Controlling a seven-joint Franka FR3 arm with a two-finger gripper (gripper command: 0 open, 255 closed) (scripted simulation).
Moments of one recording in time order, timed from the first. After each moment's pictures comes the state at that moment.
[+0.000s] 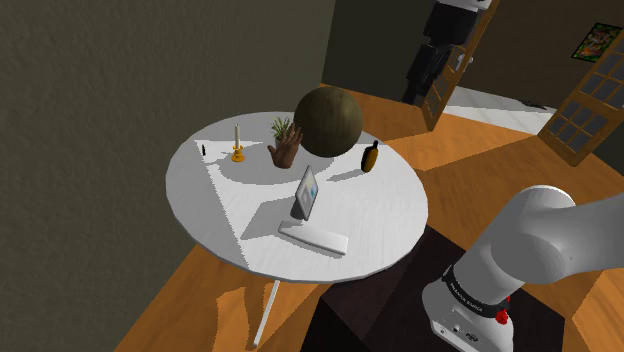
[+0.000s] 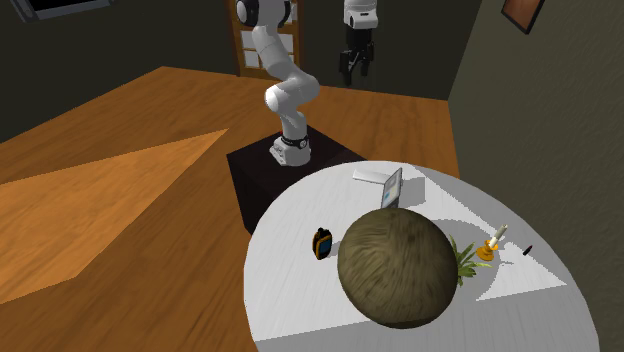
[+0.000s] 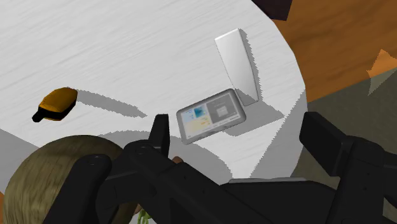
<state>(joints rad) -0.02 -0.78 0.04 -2.26 0.06 1.51 -0.11</state>
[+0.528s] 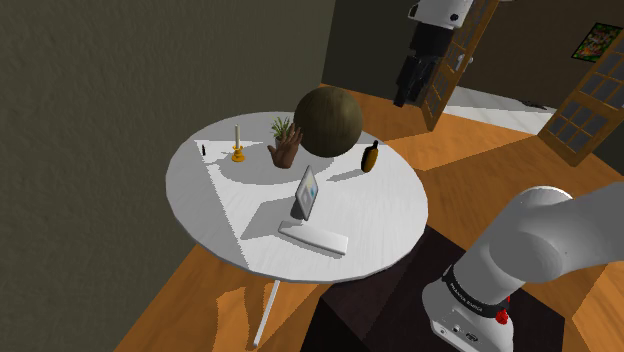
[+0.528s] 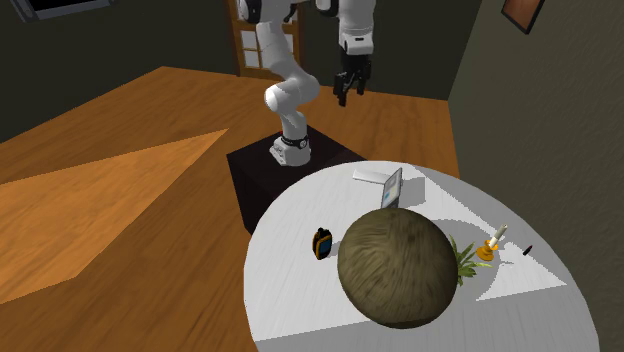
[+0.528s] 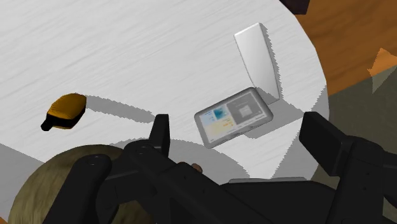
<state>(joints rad) -0.05 -0.63 -0.07 -2.24 0.03 1.58 -0.22</state>
